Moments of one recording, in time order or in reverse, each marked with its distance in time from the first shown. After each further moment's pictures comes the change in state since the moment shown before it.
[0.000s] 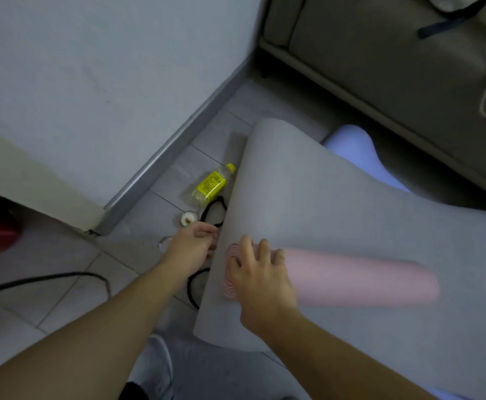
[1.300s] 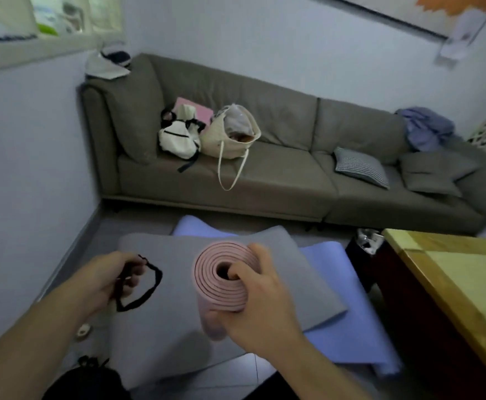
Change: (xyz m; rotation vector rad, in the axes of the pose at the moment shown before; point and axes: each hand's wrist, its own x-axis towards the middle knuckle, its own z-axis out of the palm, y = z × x) left_hand -0.350 0.203 0.037 0.038 -0.347 0.077; right_hand -0.451 0.065 -0.114 0.724 0.975 0.570
